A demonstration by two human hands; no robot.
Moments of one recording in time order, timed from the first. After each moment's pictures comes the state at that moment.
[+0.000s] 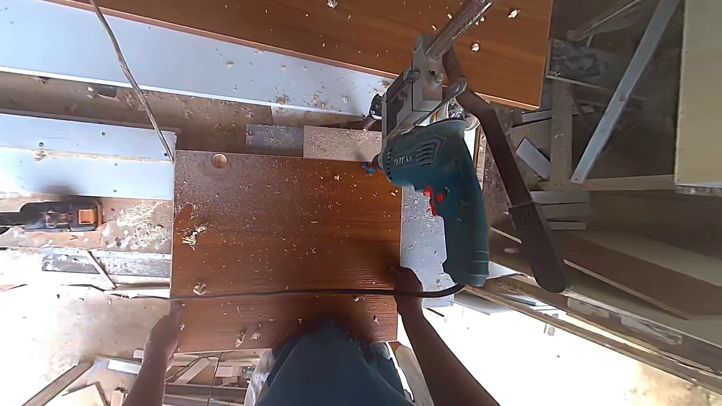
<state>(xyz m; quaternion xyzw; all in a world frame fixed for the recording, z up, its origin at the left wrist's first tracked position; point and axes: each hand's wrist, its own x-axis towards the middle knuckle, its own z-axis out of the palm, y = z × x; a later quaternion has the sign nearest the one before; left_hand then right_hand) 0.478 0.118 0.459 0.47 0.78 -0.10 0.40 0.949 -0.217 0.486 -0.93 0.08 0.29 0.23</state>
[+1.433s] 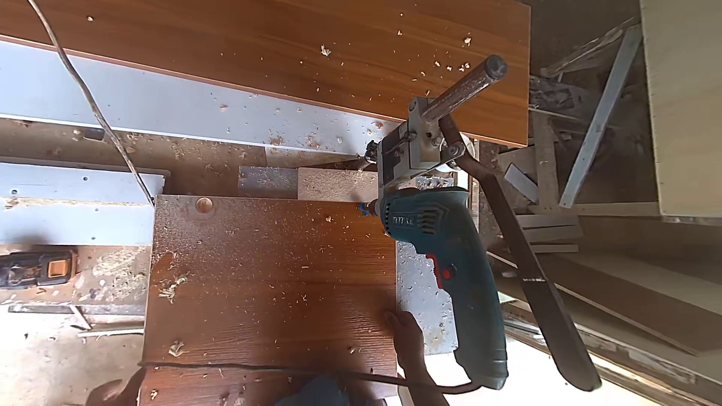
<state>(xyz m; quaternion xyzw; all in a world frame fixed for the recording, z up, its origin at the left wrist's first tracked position) 0.500 0.146 0.517 0.54 0.78 -0.14 0.27 0.945 -0.203 0.499 -0.91 0.12 0.29 0.28</state>
